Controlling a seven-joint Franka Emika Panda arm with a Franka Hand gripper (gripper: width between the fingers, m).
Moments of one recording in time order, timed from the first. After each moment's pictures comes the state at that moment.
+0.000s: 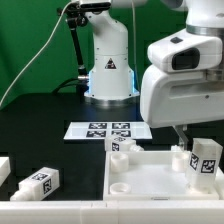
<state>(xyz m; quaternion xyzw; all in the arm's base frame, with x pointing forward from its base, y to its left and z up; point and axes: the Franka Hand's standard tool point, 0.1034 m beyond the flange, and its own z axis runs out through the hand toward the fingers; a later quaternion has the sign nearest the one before) 0.657 0.154 0.096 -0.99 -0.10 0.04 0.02</state>
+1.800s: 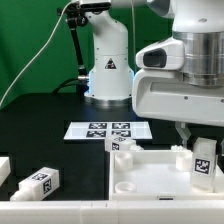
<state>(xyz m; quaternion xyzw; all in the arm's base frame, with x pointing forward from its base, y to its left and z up) 0.658 0.141 0.093 -0.96 0.28 0.03 0.02</state>
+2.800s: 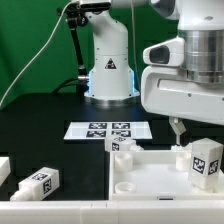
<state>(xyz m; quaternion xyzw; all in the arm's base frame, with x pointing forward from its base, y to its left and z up) 0.655 0.147 0.093 -0.96 0.27 0.02 0.02</state>
